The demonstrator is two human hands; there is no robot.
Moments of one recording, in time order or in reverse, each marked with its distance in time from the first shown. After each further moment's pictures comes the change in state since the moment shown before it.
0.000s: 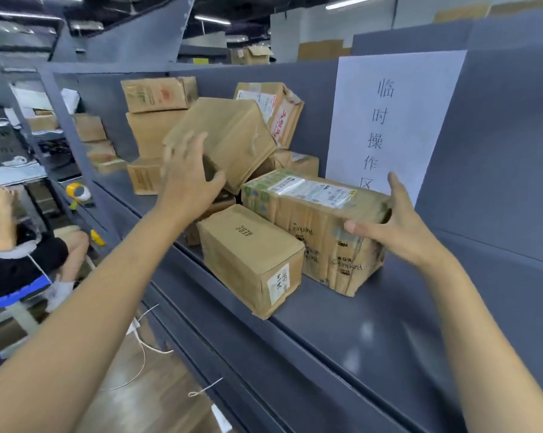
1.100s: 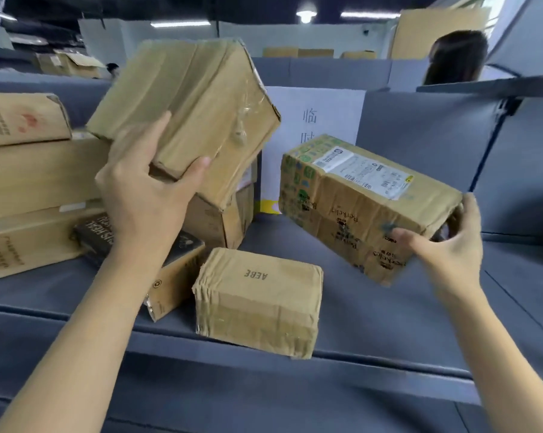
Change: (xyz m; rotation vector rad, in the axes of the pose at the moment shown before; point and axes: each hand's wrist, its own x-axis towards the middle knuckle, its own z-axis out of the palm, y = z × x) left_hand 0.052 -0.031 -0.015 -0.821 0.224 0.232; right_hand -0.068 -0.044 0.037 -0.005 0.916 -0.131
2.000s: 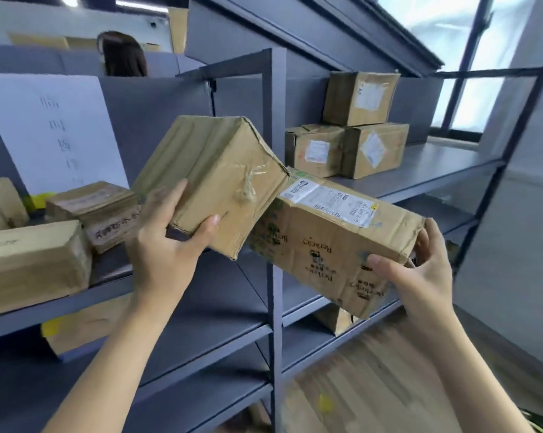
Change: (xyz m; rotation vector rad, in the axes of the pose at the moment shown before) left_hand -0.208 0.228 0.020 -0.651 -0.378 0.045; right_hand -0.271 -0.125 -0.285 -0.166 0.476 0.101
